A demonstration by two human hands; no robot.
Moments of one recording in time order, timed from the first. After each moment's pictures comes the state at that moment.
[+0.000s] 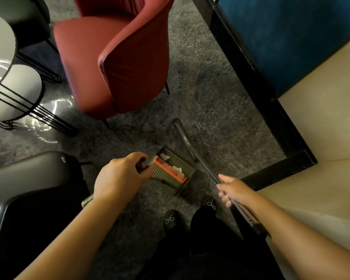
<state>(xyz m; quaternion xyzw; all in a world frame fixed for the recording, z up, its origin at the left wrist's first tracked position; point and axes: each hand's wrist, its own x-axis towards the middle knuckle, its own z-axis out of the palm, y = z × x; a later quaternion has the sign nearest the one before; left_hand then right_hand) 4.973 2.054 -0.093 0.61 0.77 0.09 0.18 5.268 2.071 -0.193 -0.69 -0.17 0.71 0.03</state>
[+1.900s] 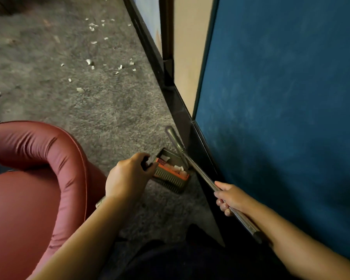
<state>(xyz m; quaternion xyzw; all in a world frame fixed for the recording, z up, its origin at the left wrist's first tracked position) 5.178 2.990 -0.024 0.57 0.78 0.20 0.15 5.458 3.012 -0.098 -0.66 -0.32 0.68 0.08</state>
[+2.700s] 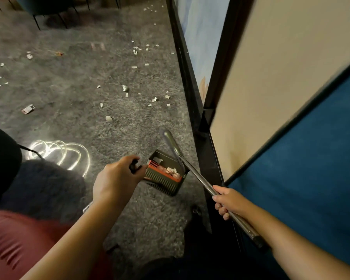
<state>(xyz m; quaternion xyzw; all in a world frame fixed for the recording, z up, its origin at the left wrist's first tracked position) 4.954 3.387 -0.006 0.45 0.85 0.22 0.11 5.243 3.488 -0.097 -0.60 -0.42 0.68 0.00</state>
